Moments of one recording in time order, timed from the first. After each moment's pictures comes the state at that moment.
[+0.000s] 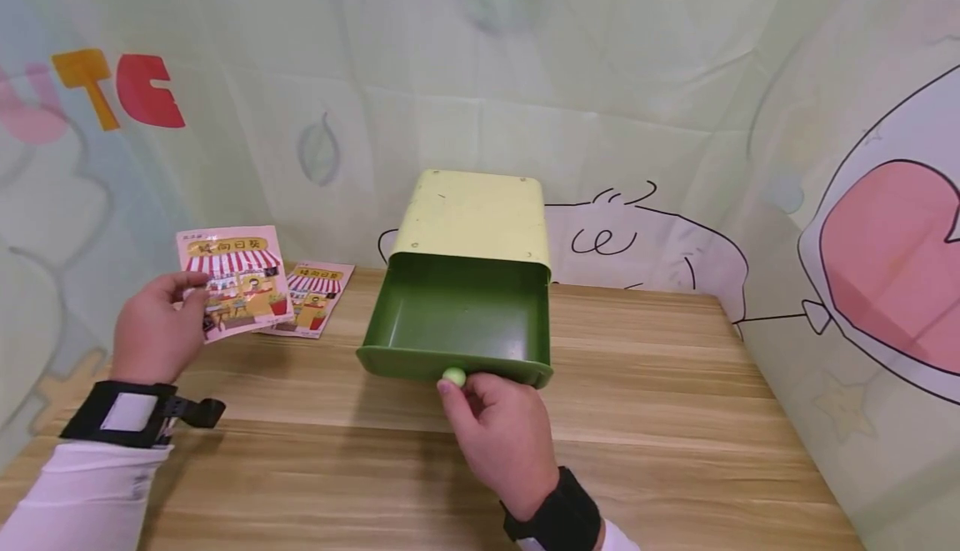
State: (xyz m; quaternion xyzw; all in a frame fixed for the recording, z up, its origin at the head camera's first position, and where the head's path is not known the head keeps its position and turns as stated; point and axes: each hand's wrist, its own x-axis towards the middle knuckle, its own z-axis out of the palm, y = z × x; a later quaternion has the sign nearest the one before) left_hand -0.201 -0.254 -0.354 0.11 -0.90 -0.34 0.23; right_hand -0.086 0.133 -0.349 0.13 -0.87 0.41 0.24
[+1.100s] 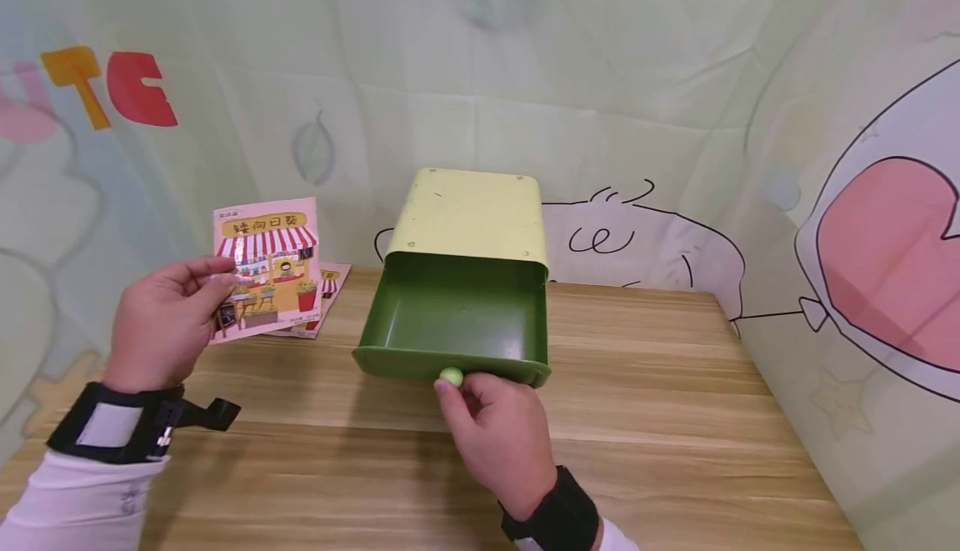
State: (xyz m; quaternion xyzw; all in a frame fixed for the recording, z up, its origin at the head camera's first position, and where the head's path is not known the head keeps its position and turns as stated) left_hand -0.177 -0.205 -0.312 0.04 -0.85 -0.47 0.23; right_hand -0.088 0.132 -0.350 0.13 -0.87 0.41 0.23
